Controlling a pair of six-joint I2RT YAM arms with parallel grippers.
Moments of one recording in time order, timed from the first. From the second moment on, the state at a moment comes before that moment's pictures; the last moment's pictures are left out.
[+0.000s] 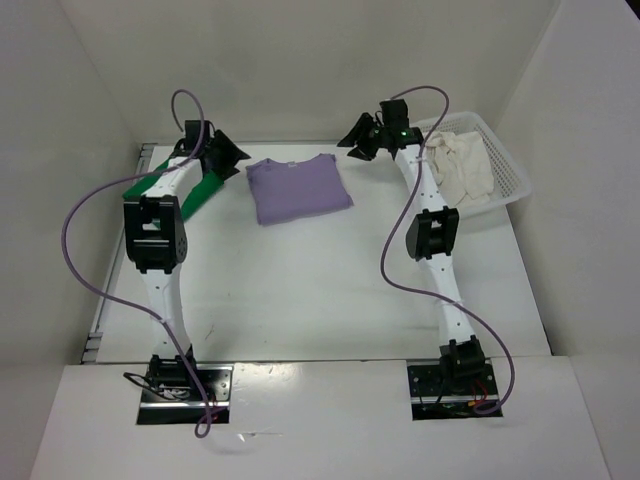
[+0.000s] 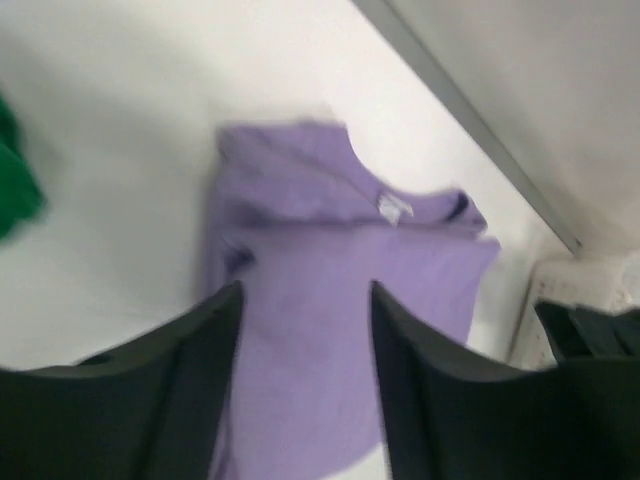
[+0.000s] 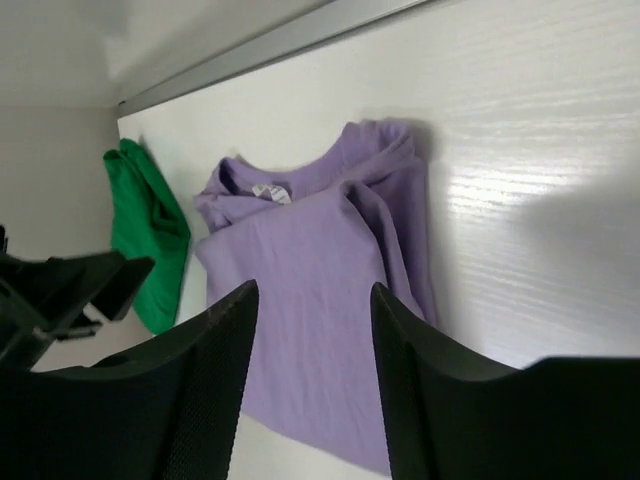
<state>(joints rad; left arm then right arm) 0.00 2.24 1.86 -0.31 0.25 -0.85 0.18 2.86 2.96 -0.75 -0.45 0.75</state>
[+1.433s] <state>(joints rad) -0.03 1.67 1.07 -0.02 0.32 -0.83 0.32 2.96 3.01 -1.04 -0.42 0.62</state>
